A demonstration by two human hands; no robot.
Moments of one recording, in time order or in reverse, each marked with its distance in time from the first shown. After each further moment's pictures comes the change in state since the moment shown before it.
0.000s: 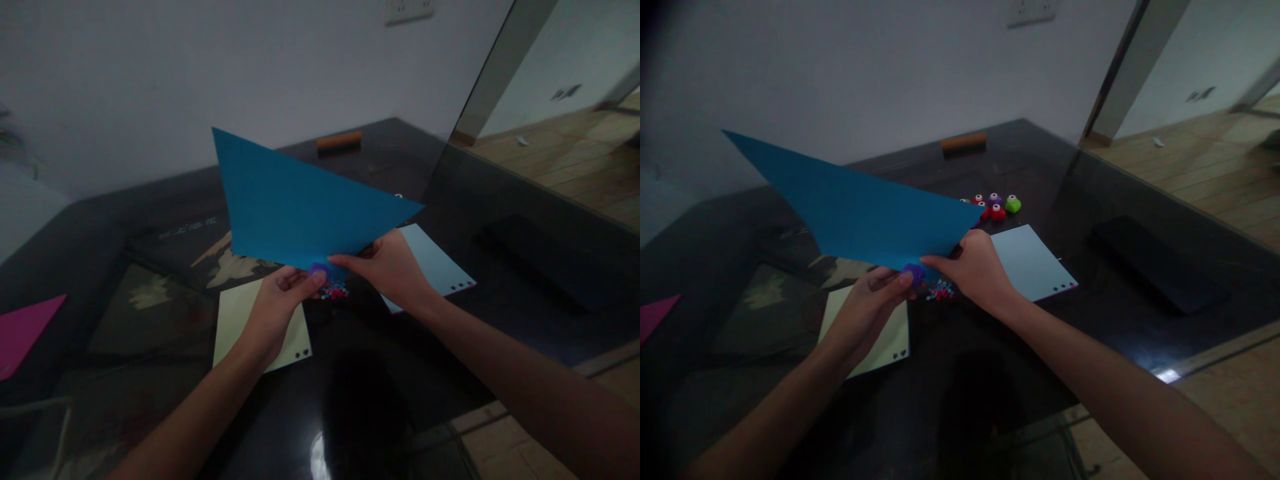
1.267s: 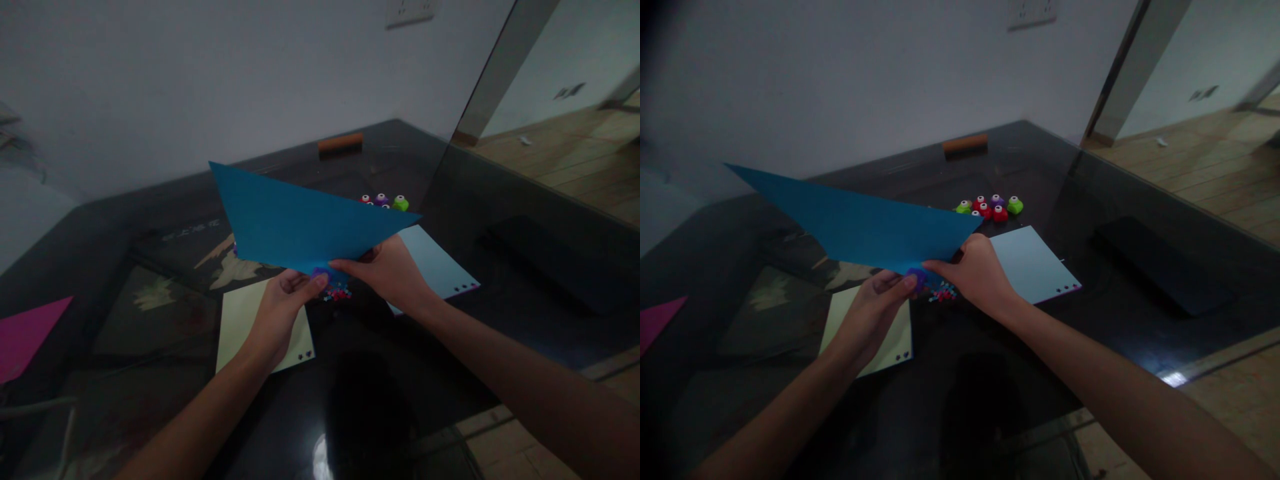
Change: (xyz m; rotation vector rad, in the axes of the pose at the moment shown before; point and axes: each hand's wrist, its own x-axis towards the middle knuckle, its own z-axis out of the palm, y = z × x) left_hand 0.001 -0.007 0.001 -0.072 -0.037 0.044; right_hand 0.001 0.010 0.003 0.025 -0.014 -0.022
